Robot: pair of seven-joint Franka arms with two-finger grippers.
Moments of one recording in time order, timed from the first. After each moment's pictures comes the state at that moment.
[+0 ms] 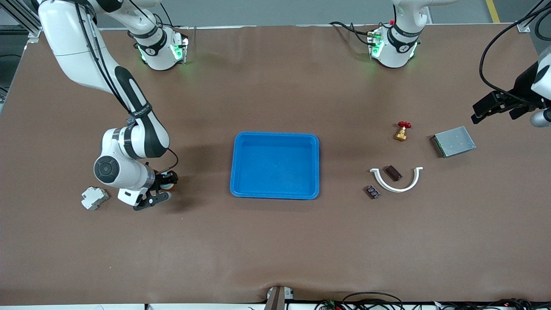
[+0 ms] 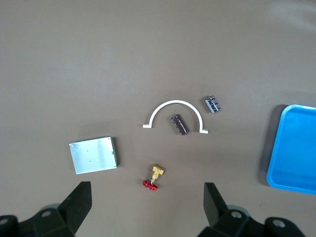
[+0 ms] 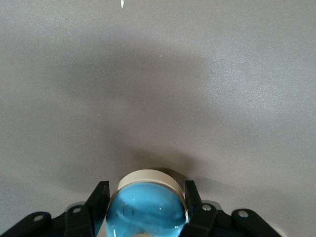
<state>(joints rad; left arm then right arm) 0.05 -0.05 -0.10 -1.63 0.00 1.64 -0.15 0.14 0.61 0.01 -1.83 0.07 2.32 -0.27</state>
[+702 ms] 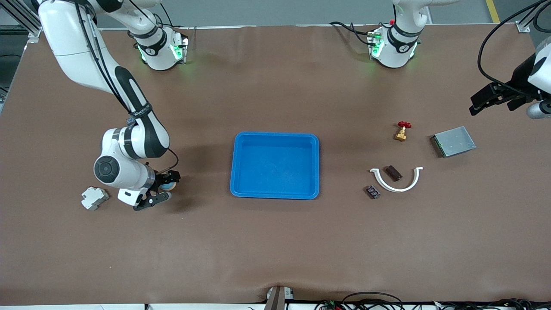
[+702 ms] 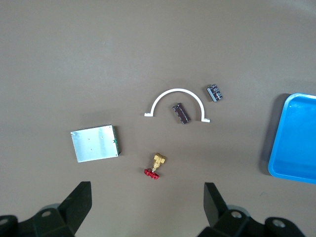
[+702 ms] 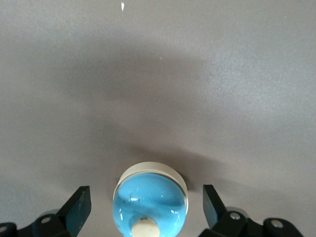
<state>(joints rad) 0.04 -0.07 -0.08 -1.66 0.00 1.61 -0.15 0.14 0.61 0.01 -1.82 0.07 2.32 -0.27</state>
